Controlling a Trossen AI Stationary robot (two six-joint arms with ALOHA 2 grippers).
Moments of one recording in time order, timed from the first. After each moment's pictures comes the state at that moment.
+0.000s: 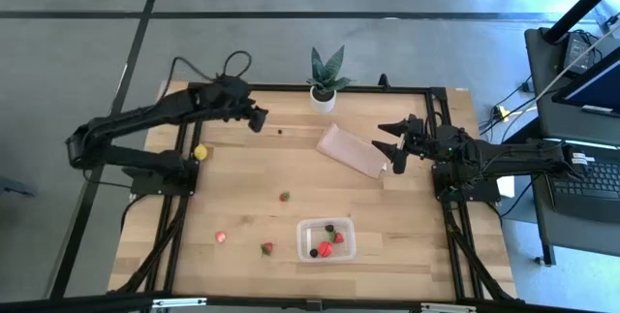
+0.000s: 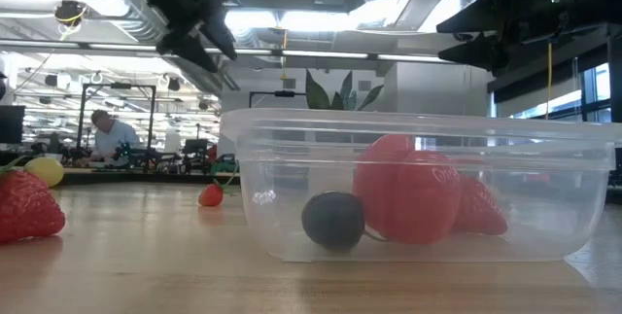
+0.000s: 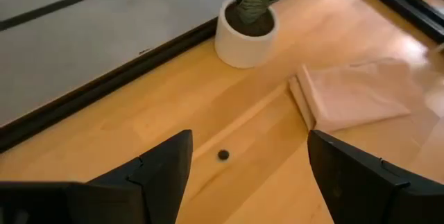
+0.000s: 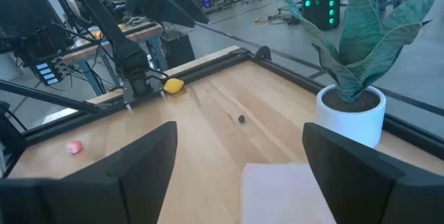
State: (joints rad) left arm 0.47 1.08 0.95 -0.60 -0.17 -0.42; right arm -0.11 0.61 0.32 0.17 0.24 0.29
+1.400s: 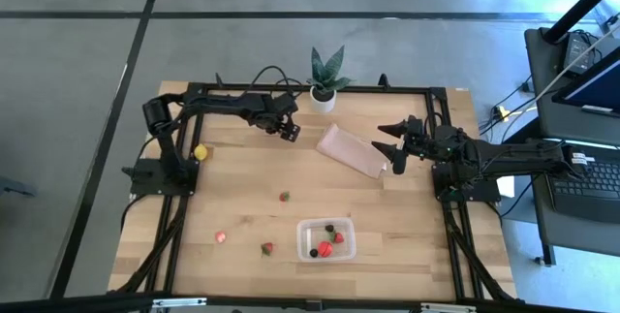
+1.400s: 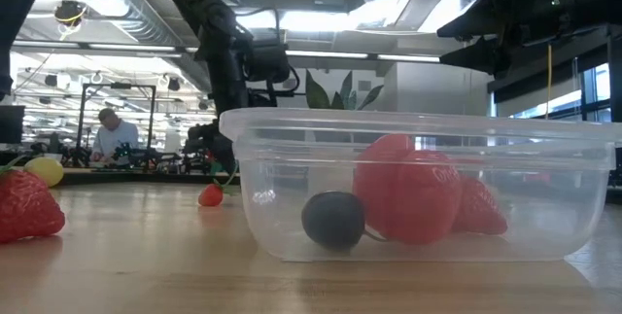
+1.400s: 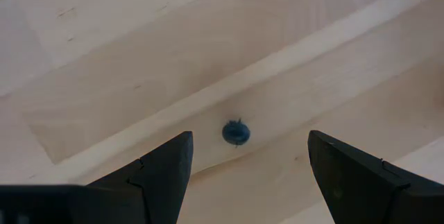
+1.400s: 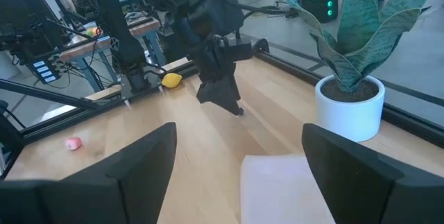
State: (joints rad) left arm 0.47 1.80 1.11 -0.56 -0.11 -0.66; right arm -0.11 0.61 0.32 0.14 0.23 0.31
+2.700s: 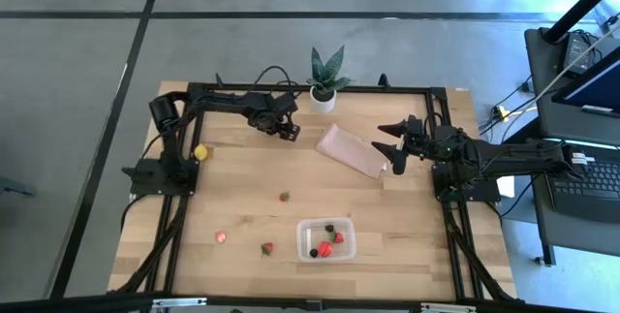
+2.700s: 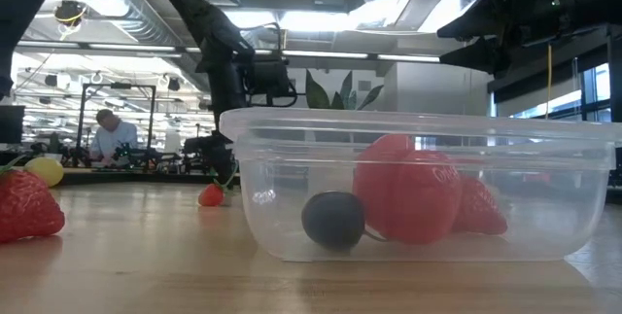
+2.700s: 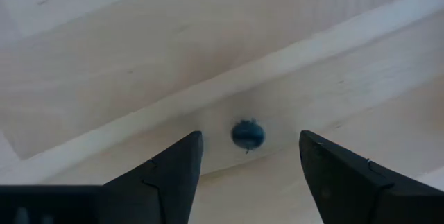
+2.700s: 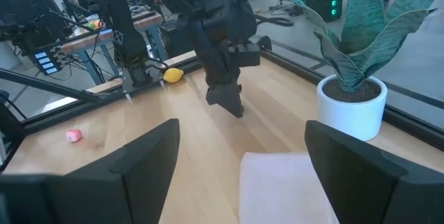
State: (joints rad) left arm 0.50 1.86 1.11 -0.55 -0.05 -0.70; right arm -0.11 0.61 0.32 0.14 0.23 0.28
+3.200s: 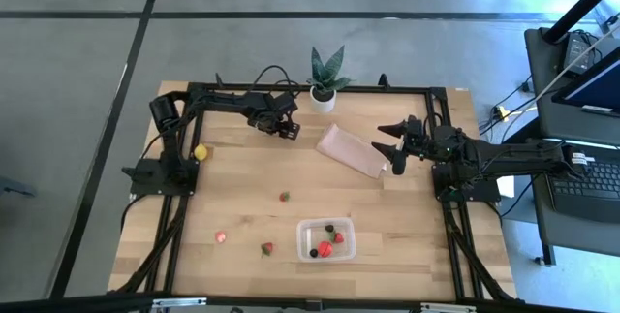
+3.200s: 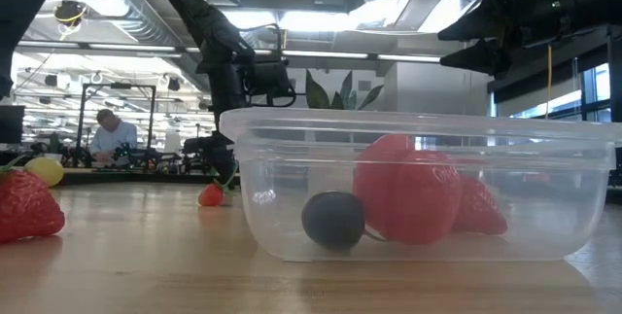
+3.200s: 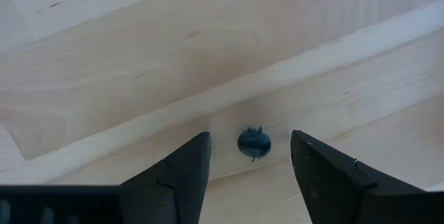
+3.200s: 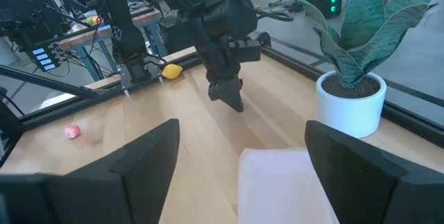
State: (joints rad) left arm 0.51 1.87 1.11 -0.54 -0.06 -0.73; right arm -0.11 0.61 0.32 0.13 0.23 0.28
